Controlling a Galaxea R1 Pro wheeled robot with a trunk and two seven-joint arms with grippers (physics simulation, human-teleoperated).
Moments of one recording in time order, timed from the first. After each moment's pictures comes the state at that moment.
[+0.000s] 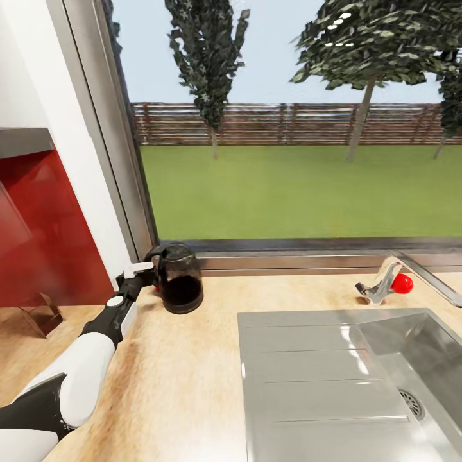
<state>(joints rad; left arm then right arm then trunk) -0.98 0.02 0.42 -0.42 -0.27 -0.20 -0.04 -0.14 -0.08 1.48 -0.06 -1.51 0.02 0.15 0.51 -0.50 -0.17</state>
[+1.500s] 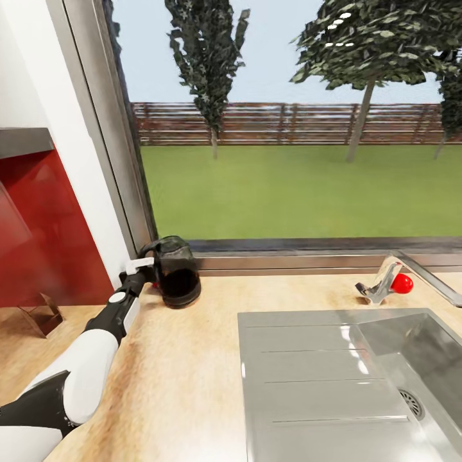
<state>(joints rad) -0.99 0.01 0.42 -0.43 -0.23 -0.19 -0.05 -0.14 -0.08 1.48 -0.06 -1.51 0.02 0.15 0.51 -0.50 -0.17</state>
